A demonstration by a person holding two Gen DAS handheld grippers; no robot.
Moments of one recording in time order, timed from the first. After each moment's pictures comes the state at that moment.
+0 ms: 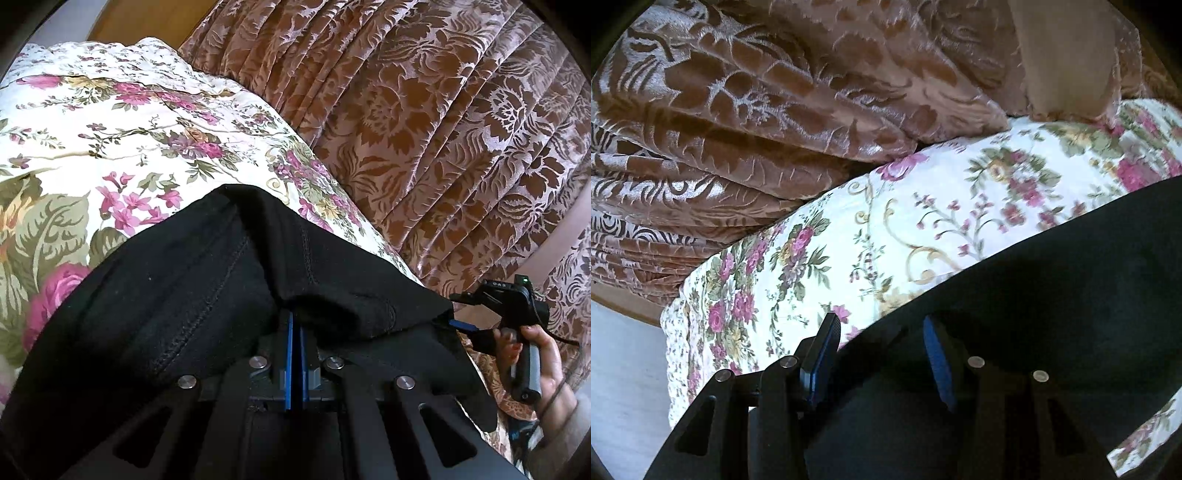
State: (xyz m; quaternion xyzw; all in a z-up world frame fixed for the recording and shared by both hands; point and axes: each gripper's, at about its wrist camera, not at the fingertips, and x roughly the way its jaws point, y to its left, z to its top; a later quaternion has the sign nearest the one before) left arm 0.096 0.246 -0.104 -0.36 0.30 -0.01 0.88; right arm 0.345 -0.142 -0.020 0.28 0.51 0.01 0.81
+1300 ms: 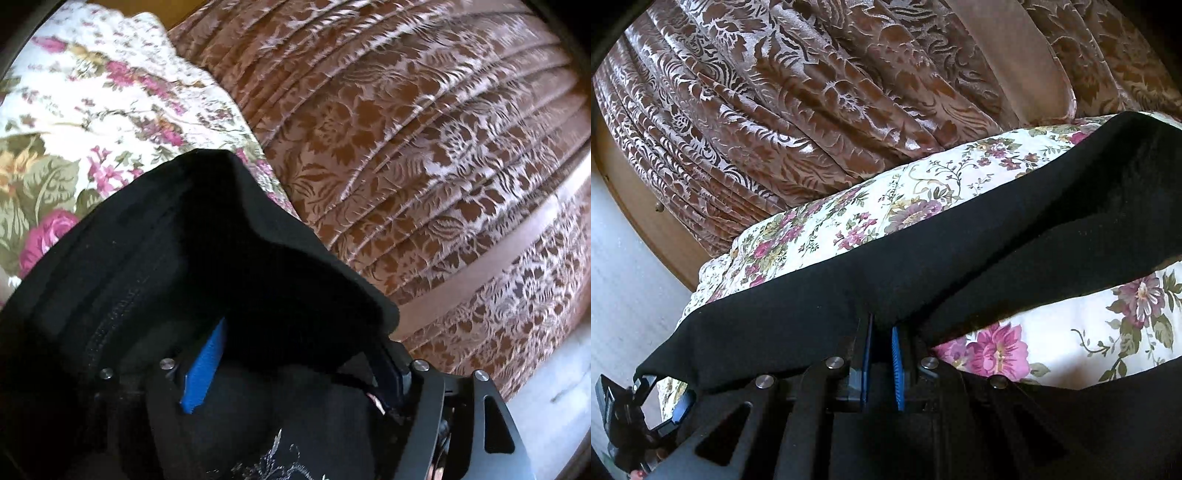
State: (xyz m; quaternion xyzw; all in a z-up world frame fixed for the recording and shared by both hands) left arm 0.053 0.239 -0.075 -0.46 0.25 -0.10 0.85; right arm 0.164 -0.145 -0.053 0.22 0.36 0.12 0.90
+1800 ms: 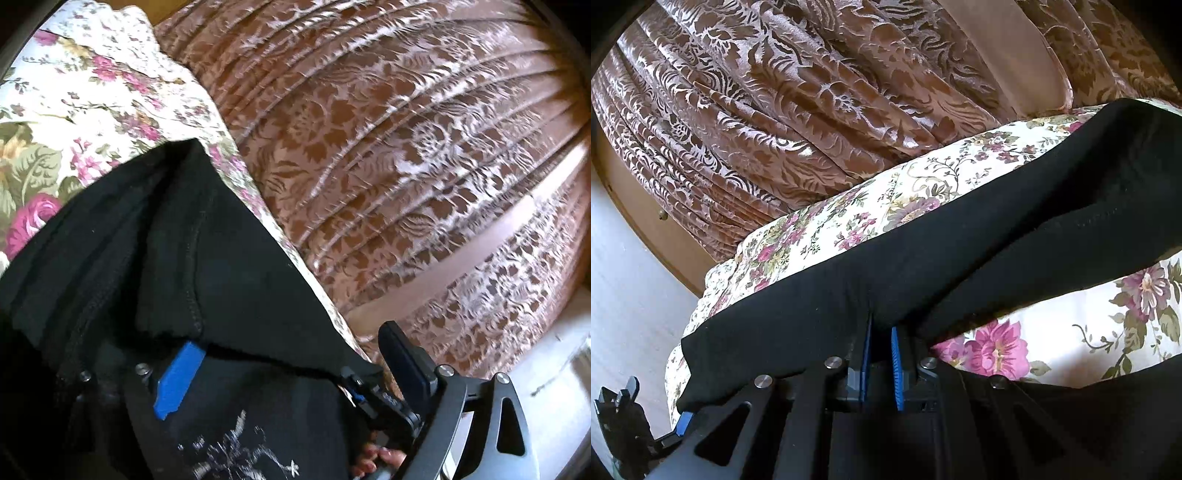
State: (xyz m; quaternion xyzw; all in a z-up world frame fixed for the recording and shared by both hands) left arm 0.043 0.231 -0.070 -0.47 0.23 -0.14 0.84; right arm 0.165 -0.151 -0.056 0.24 0.36 0.13 0.89
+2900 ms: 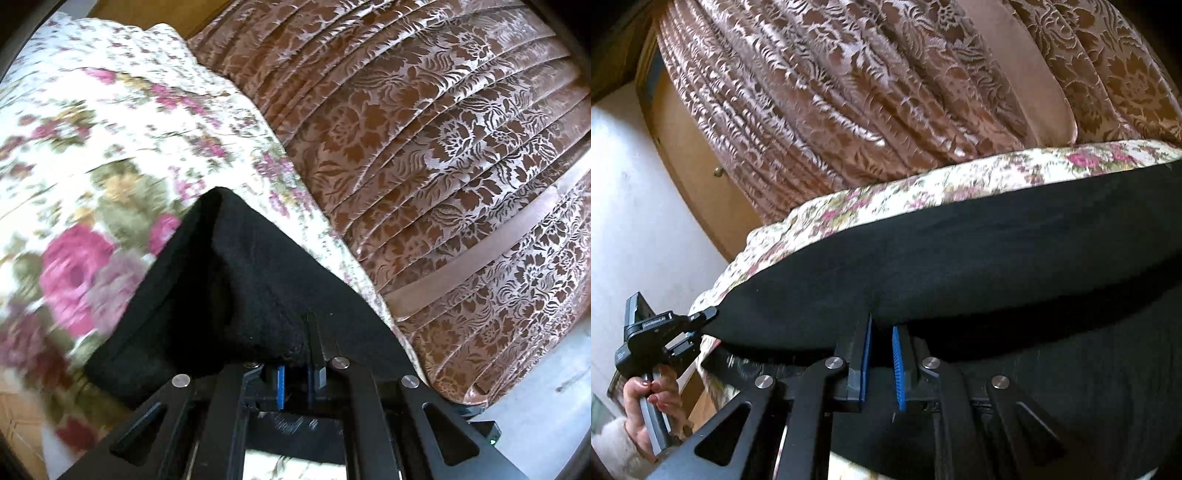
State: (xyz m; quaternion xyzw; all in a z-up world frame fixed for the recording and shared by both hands) left arm -0.035 0.271 -0.053 -0.43 0.30 -0.08 0.85; right arm 0.003 -0.123 -0.014 0.17 0.33 0.19 0.91
